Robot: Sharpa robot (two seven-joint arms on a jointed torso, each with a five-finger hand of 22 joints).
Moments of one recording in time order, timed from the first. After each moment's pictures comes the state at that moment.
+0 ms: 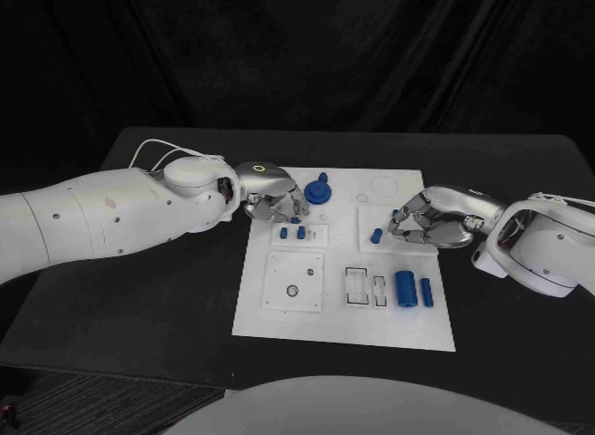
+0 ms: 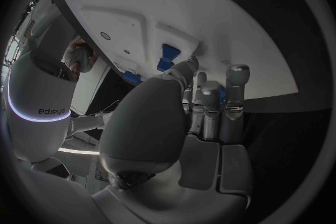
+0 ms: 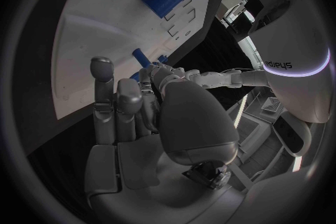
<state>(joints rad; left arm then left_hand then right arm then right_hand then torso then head) 1.31 -0.73 -0.21 1.32 -1.63 -0.15 0.27 1.56 -0.10 0.30 0.05 0.15 0.86 -0.04 0.07 0.23 0.86 0.03 0.25 0.36 1.18 -0.02 1.28 0.90 0.12 1.18 0.09 0.78 1.31 1.27 -1.01 -0.21 1.66 -1.28 -0.24 0.15 1.36 -0.01 0.27 0.09 0.32 1.00 0.10 0.12 0.38 1.36 0.02 1.39 1.27 1.42 -0.05 1.10 1.02 0.13 1.34 0.06 0.57 1.31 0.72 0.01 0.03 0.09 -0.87</state>
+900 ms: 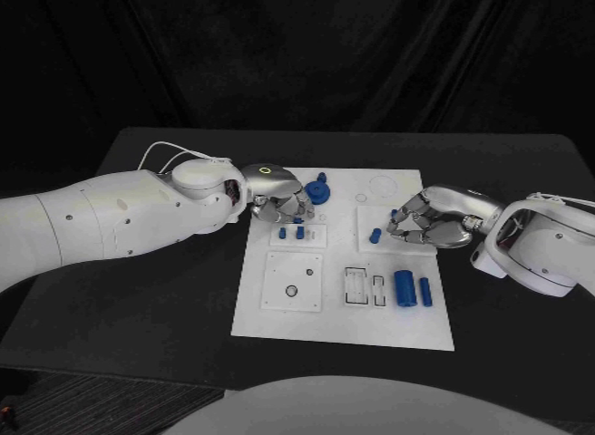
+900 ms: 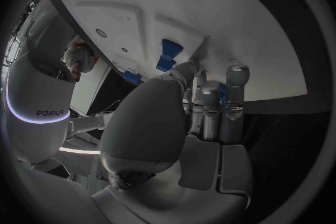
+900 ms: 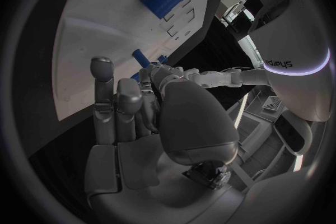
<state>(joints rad) 1.30 -0.69 -0.21 1.30 -1.63 -0.17 0.27 1.56 -0.09 0.32 0.04 0.17 0.87 -0.03 0.07 0.23 0.84 0.04 0.27 0.38 1.17 -0.03 1.28 0.91 0.12 1.18 0.08 0.80 1.31 1.27 -1.01 -0.21 1.66 -1.27 -0.23 0.15 1.36 -0.01 0.27 0.09 0.31 1.00 0.10 0.12 0.38 1.36 0.02 1.39 1.27 1.42 -0.05 1.09 1.01 0.13 1.34 0.06 0.56 1.31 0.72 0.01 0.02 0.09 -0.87</state>
